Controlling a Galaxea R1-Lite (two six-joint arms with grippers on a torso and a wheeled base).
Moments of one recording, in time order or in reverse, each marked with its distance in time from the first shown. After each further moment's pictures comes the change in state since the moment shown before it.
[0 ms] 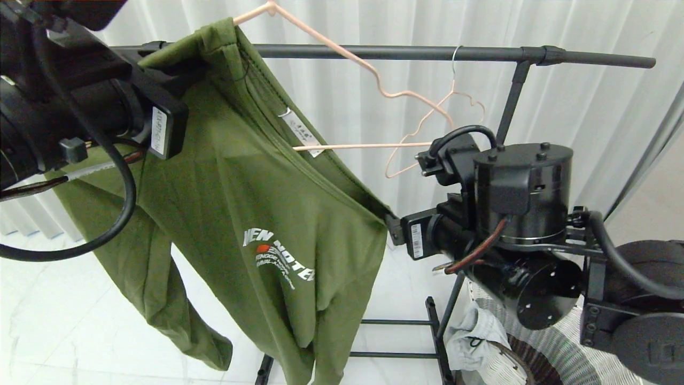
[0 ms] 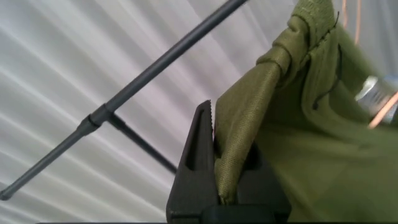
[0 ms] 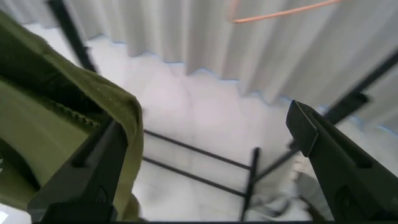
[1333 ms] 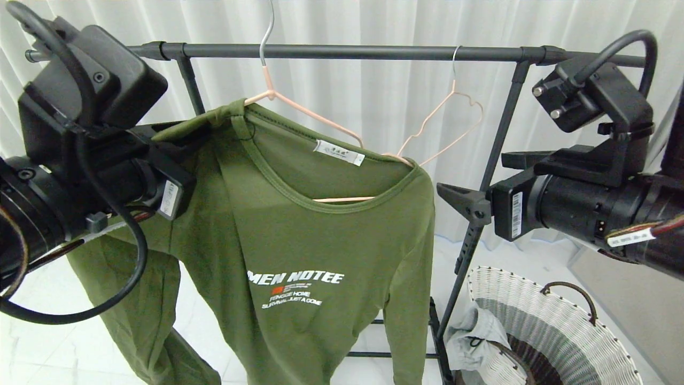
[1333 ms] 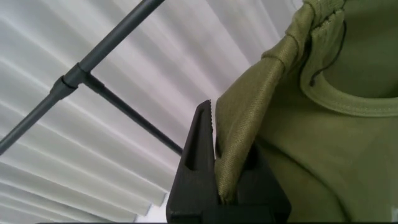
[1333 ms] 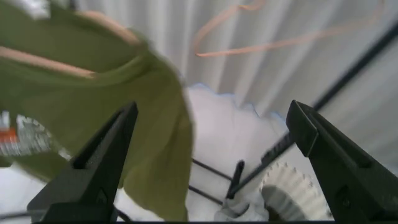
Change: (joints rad) left arm 0.037 -0.034 0.222 -0.095 -0.006 -0.043; right arm -0.052 -0.301 0.008 0.206 0.241 -0.151
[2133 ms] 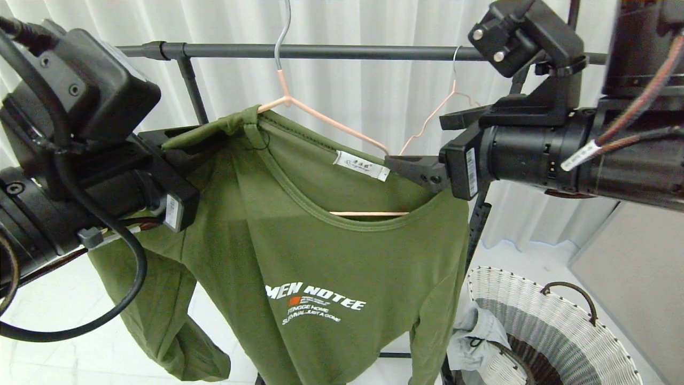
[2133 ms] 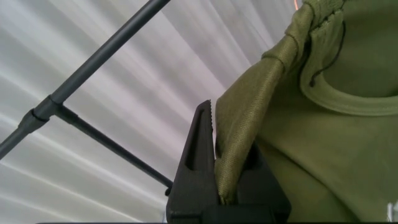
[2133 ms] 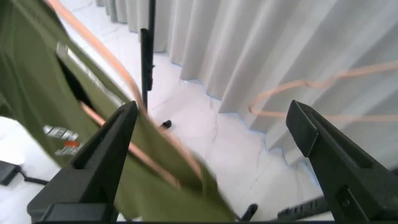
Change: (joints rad) left arm -0.015 -0.017 0.032 -0.030 -0.151 0.000; right arm -0.033 0.161 -0.327 0.158 0.296 -0.127
